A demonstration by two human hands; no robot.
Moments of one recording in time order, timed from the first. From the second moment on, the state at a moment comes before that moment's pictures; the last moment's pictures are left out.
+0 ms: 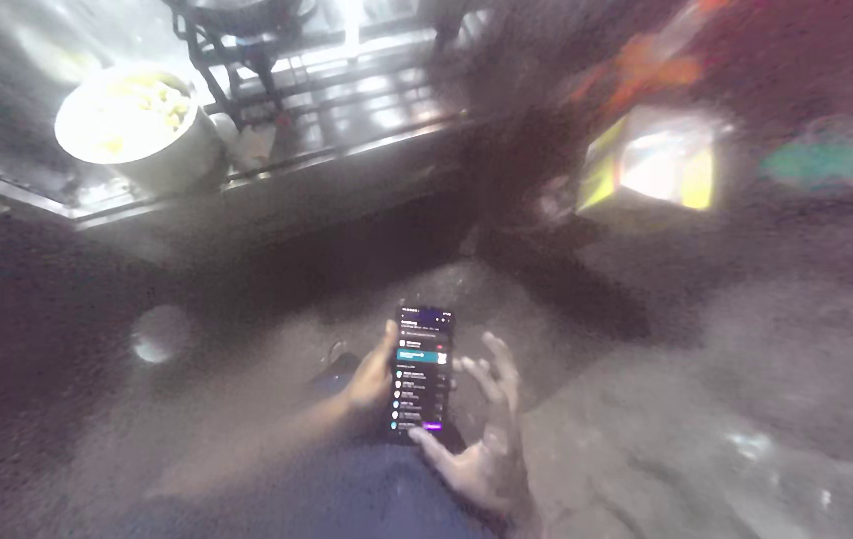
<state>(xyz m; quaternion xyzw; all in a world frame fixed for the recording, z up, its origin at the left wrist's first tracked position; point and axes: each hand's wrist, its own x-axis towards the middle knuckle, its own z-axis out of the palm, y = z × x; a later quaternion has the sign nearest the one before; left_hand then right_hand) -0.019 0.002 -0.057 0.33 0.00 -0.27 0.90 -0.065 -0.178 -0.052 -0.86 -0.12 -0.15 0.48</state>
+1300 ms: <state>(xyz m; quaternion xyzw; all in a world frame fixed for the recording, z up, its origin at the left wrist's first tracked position) -0.020 0.001 -0.054 0.36 0.04 -0.24 0.90 -0.048 -0.171 -0.047 -0.79 -0.11 -0.20 0.57</state>
